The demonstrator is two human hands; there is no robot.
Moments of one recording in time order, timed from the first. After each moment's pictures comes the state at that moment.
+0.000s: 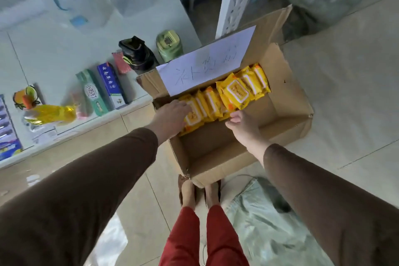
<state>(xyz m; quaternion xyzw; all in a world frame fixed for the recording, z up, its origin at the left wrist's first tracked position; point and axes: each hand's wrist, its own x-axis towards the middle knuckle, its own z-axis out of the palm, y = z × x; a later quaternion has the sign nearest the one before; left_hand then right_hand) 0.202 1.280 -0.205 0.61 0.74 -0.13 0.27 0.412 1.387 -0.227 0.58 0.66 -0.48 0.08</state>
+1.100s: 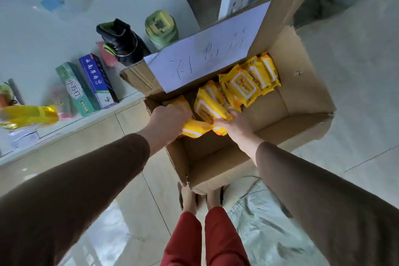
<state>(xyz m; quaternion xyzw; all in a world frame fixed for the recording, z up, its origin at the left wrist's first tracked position) 0.201 1.282 -0.253 0.63 0.70 -0.23 0.24 0.390 1.383 -0.312 0.59 0.59 -0.55 0.05</state>
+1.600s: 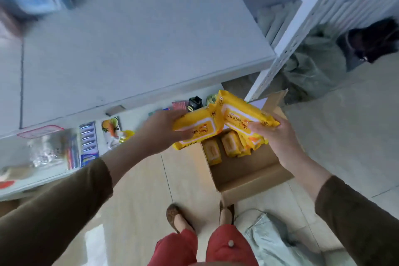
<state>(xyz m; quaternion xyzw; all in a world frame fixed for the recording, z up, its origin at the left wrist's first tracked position) 0.105 1.135 0.160 0.43 0.82 0.18 0.33 0.351 1.323 0.126 0.45 0.62 -0.62 -0.16</state>
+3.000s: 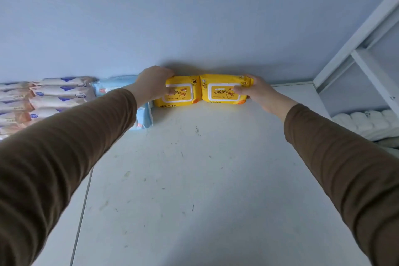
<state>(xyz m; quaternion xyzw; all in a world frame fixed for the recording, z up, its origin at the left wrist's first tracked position) -0.426 1.306 0.234 0.39 0.92 0.01 0.08 -0.242 1.562 0.186 0.27 0.75 -0.60 -0.02</state>
